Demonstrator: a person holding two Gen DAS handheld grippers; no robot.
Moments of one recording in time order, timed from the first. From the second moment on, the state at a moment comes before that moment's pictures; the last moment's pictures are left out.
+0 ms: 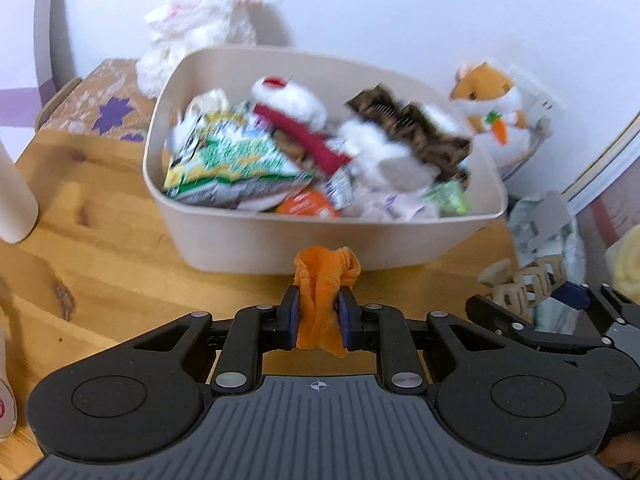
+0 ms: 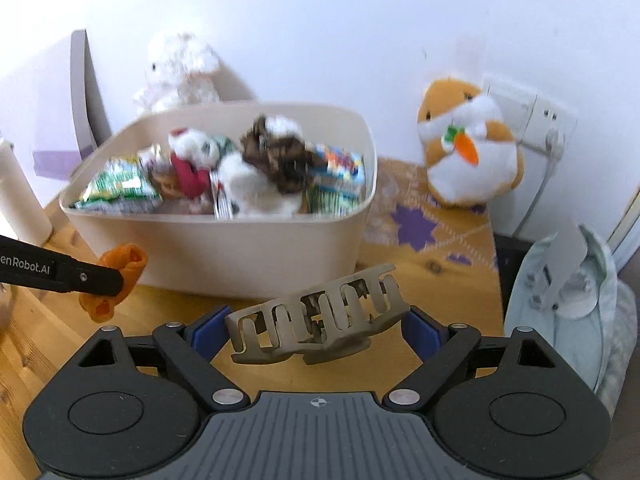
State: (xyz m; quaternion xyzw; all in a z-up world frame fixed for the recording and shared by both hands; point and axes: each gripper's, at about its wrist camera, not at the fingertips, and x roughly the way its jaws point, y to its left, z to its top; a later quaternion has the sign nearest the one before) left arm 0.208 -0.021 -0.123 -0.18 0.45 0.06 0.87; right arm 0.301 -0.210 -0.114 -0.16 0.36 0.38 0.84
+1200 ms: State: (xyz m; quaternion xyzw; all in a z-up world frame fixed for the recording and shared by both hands) left arm 0.305 0.046 -0.069 -0.10 0.39 0.11 0.91; right arm 0.346 -0.075 -0.062 -0.19 0.26 0.42 0.85
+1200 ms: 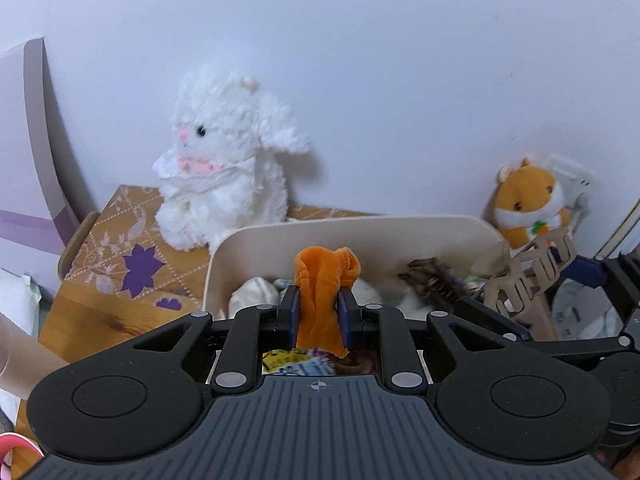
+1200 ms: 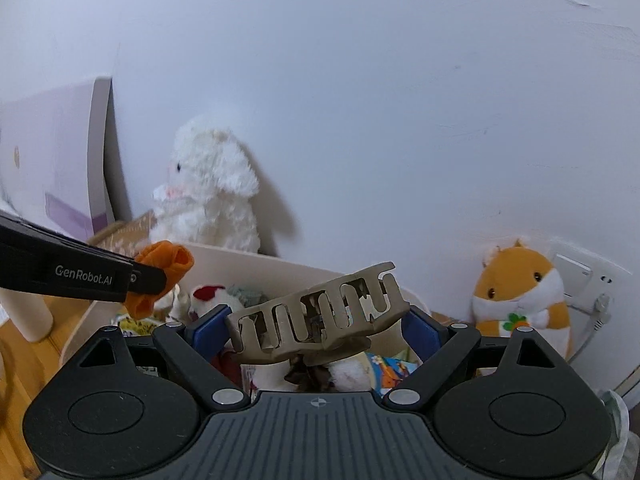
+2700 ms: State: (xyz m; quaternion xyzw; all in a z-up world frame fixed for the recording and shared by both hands) left arm 0.279 0.031 -0.050 -0.10 0.41 0.18 0.89; right arm 0.339 -0.108 -0.046 -0.19 0.30 0.45 0.82
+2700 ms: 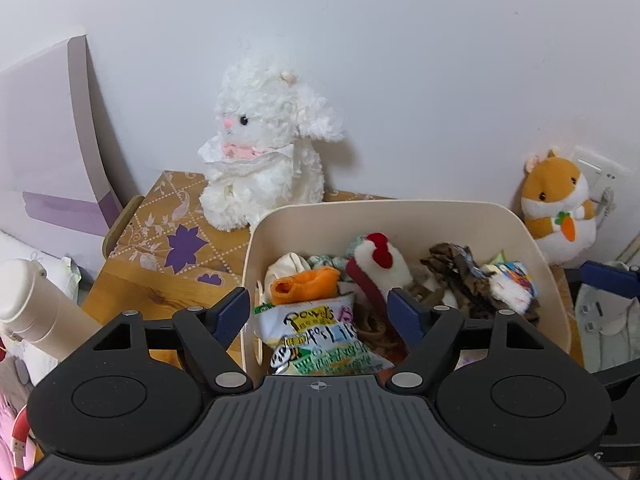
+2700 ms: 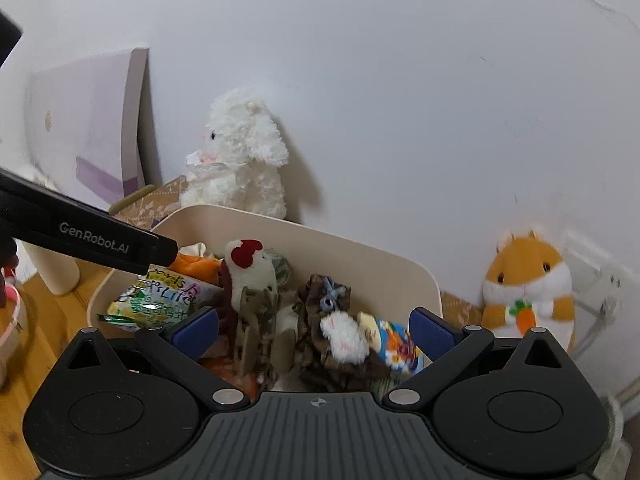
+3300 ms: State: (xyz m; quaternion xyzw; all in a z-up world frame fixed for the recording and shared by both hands) left arm 0.191 0.005 0.002 -0.08 0.42 0.13 0.90; right arm 0.290 -0.173 0.004 -0.10 0.35 0.40 0.84
